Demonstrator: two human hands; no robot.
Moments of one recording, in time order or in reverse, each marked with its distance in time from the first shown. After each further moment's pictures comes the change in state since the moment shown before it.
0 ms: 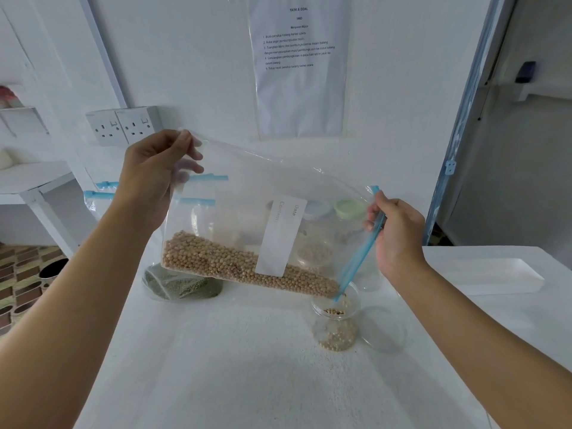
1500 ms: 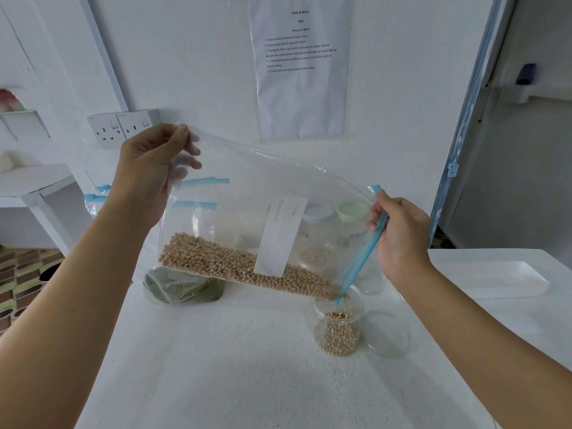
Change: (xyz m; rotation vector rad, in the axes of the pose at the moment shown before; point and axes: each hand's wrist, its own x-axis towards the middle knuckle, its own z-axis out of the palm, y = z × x) left_hand 0.005 0.009 -0.002 0.011 0.002 0.011; right_hand -0.005 -0.007 0.006 -0.016 0.010 -0.027
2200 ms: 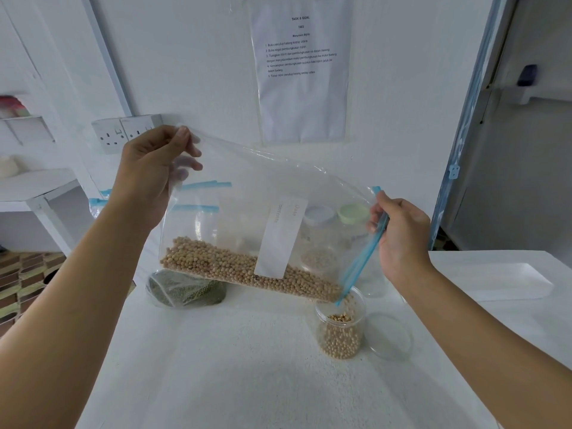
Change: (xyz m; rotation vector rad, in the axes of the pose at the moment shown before) left_hand 0.002 0.006 -0.001 -0.020 -0.011 0.001; right_hand 0.001 -0.001 0.003 -0.009 0.000 0.005
